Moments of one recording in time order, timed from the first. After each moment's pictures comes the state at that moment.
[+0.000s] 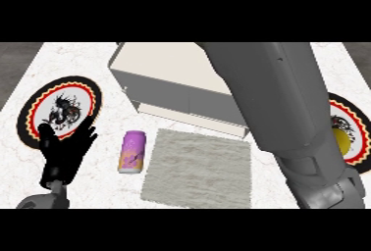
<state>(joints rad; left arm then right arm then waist) -0.05 0.20 0.06 -1.37 0.15 0.00 0.30 -1.38 0.00 -0.06 -1.09 0.90 -0.32 0.99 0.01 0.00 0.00</state>
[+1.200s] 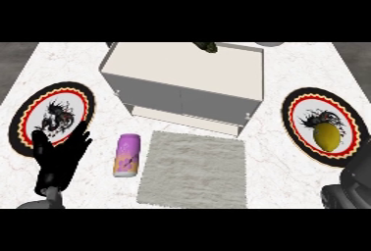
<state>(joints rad) -0.01 0.20 0.08 -1.37 0.14 0.00 0.28 -1.10 -0.16 -0.31 -1.77 0.98 -0.30 1.11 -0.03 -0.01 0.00</state>
